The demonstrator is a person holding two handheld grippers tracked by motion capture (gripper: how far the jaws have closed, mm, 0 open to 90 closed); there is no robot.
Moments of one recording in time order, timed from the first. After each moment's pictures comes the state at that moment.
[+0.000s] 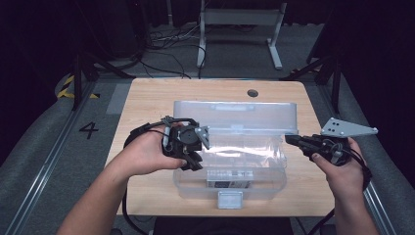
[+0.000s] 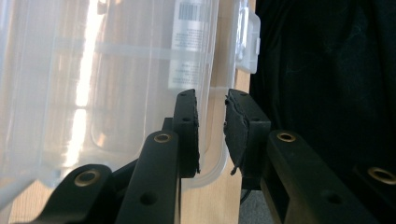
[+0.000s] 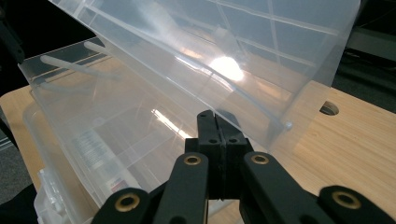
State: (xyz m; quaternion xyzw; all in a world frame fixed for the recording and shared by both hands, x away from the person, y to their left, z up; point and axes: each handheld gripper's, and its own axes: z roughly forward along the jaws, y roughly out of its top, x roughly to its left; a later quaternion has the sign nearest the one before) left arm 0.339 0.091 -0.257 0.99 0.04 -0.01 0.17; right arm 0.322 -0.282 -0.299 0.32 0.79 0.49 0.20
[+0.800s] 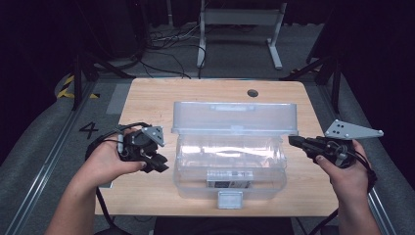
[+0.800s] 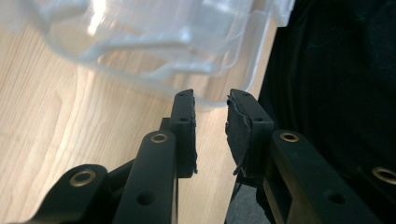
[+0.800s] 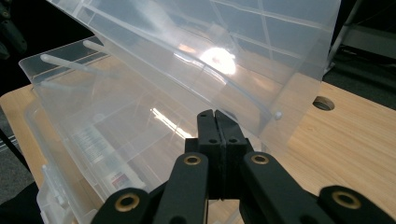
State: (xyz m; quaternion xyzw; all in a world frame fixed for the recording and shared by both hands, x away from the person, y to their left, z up) left arm 0.344 0.190 -0.291 0.96 0.16 -0.02 0.21; right arm 0.316 -0.289 -0.299 0.33 0.79 0.49 0.20
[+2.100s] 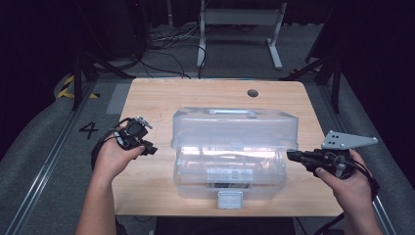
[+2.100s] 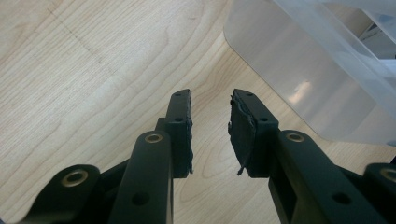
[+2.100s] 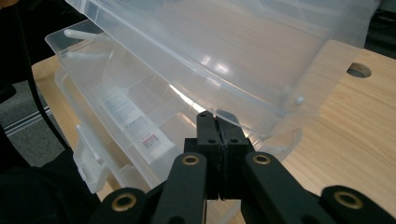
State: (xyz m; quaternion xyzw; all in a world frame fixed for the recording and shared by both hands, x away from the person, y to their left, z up) left arm 0.403 0.225 -0.365 0.90 0.38 0.04 0.21; right arm 0.299 -0.287 -0.311 0.33 0.81 0.46 0.15
